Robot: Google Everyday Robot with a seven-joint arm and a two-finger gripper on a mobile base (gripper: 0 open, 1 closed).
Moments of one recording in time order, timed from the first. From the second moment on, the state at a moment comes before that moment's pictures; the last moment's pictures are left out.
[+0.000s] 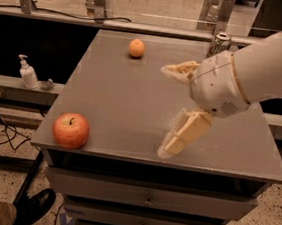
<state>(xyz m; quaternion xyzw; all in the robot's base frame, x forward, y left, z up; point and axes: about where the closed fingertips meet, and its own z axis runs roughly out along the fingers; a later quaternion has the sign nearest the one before) 0.440 -0.044 0.948 -0.68 0.62 0.17 0.36</state>
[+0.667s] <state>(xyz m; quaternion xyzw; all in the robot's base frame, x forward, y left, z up) 0.448 0.036 0.824 -0.71 0.60 0.18 0.31</state>
